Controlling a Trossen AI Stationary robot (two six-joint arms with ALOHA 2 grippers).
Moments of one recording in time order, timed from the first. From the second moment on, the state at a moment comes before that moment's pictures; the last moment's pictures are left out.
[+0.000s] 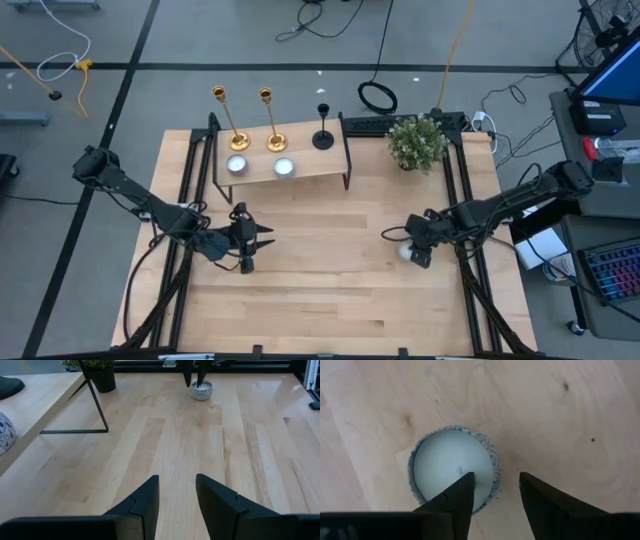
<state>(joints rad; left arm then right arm) -0.53 1.04 0.56 -0.11 -0.64 -0.34 0.30 0.99 0.42 -0.66 0.05 0.75</state>
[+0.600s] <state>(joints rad) -0.53 1.04 0.56 -0.11 -0.64 -0.34 0.30 0.99 0.41 -0.54 0.05 0.61</state>
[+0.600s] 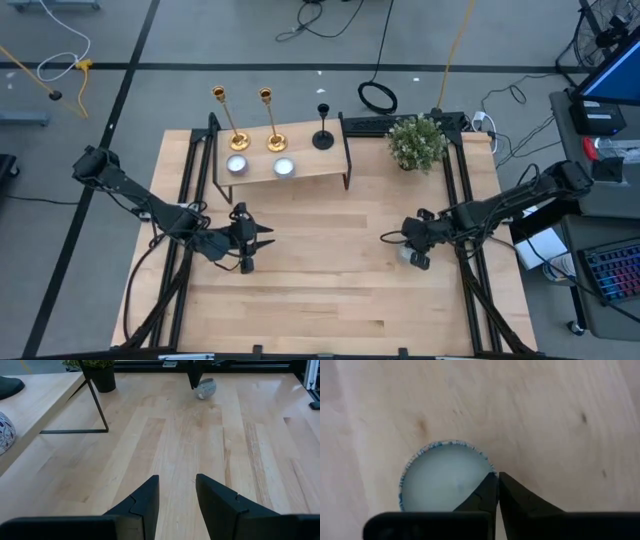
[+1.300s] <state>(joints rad) -0.53 1.04 0.56 -0.11 -0.69 -0.34 0.26 1.09 0.48 0.17 0.37 0.07</state>
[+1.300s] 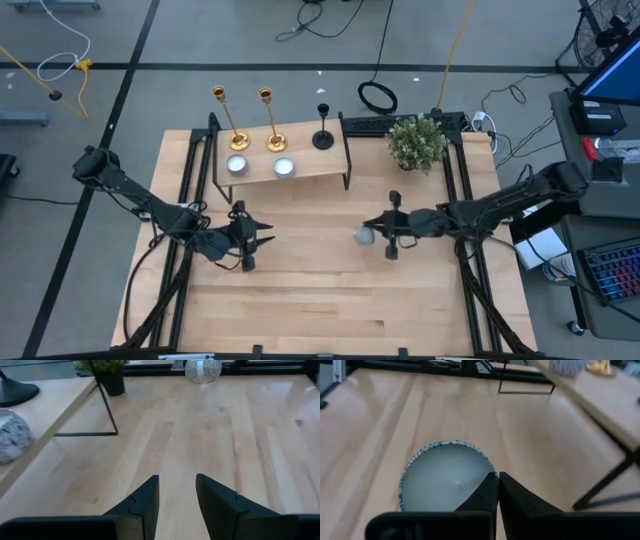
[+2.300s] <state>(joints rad) -0.53 1.04 0.57 -0.03 -0.76 -0.26 -0.15 1.58 1.06 0.22 0.55 -0.28</state>
